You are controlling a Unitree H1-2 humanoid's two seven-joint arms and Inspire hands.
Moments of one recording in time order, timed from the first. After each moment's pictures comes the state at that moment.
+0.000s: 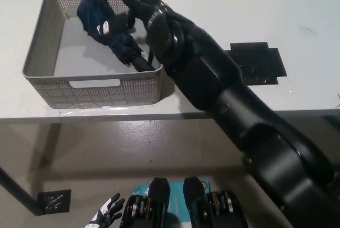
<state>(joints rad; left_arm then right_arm) 0.29 0.17 -0.10 -0.02 0.00 -0.35 -0.17 -1.22 0.10 0.38 0.82 -0.47 0.20 0.07</state>
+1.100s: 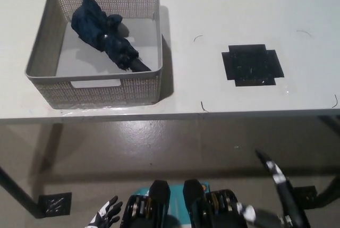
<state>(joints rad) 0.29 0.17 -0.09 0.02 0.00 -0.34 -0.17 0.22 -0.08 0.16 -0.29 -0.29 0.06 0.05</state>
